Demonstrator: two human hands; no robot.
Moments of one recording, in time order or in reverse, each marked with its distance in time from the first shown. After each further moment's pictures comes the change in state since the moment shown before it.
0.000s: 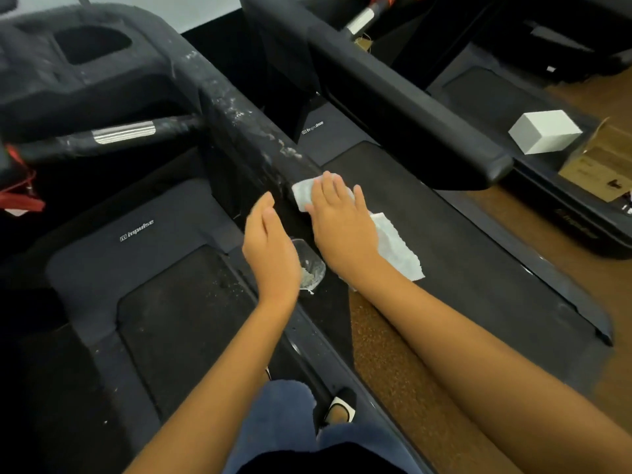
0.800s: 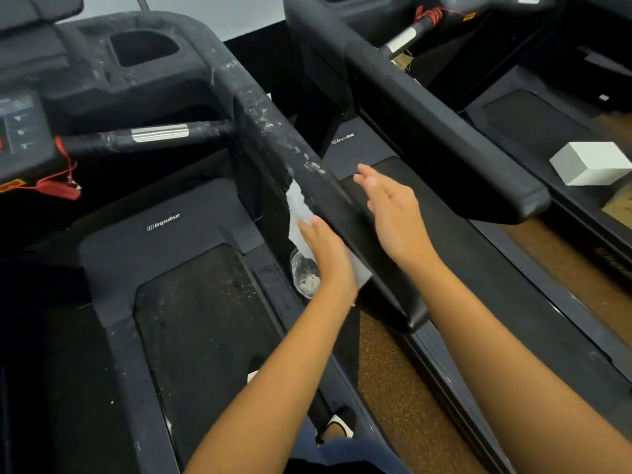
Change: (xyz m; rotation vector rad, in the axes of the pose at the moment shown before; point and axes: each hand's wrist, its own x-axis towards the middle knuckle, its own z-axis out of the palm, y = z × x) left_hand 0.024 -0.055 0.084 -0.351 -0.078 -0.487; right_hand 0.019 0.047 -0.041 1.212 -0.049 0.204
